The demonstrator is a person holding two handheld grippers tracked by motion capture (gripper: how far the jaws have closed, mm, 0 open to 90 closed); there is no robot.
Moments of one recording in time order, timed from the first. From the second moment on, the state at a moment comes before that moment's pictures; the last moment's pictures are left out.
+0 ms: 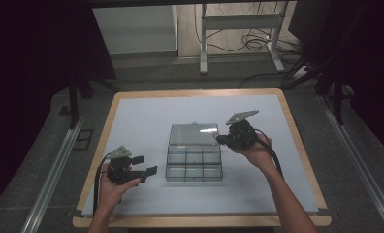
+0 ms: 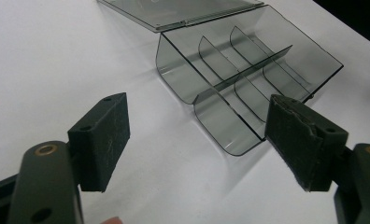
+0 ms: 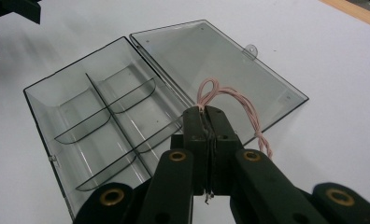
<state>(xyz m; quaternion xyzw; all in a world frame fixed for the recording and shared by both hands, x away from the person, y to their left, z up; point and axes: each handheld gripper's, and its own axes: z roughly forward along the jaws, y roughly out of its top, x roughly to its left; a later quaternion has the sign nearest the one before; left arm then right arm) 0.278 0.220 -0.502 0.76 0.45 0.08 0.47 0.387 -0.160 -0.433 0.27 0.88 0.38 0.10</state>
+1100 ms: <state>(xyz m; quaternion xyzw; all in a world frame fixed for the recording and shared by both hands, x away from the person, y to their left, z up) 0.279 0.220 -0.504 0.76 0.45 0.07 0.46 0.371 -0.137 -0.445 0.25 0.89 0.38 0.07</state>
